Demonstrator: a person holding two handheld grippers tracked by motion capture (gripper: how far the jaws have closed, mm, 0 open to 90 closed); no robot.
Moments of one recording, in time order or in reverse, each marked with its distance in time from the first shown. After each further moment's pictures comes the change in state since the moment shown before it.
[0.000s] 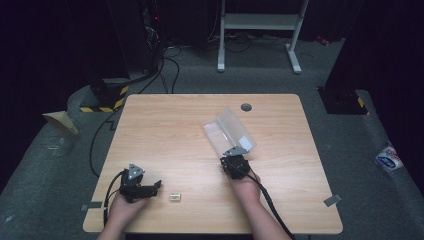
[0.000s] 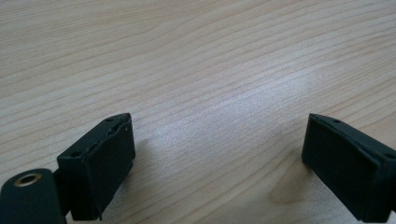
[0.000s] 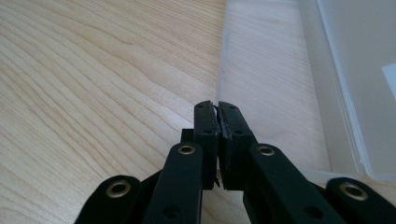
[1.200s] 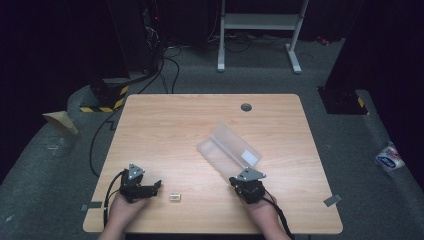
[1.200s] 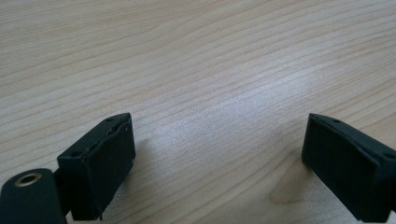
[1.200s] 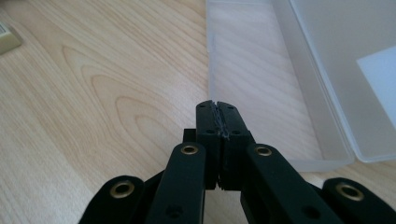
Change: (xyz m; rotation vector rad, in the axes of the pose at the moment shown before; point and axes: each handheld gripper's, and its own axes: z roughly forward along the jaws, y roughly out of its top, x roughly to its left) left arm 0.000 0.000 0.000 0.000 0.003 -0.004; right arm 0.008 -0.055 -0.061 -0.028 0.087 -0.099
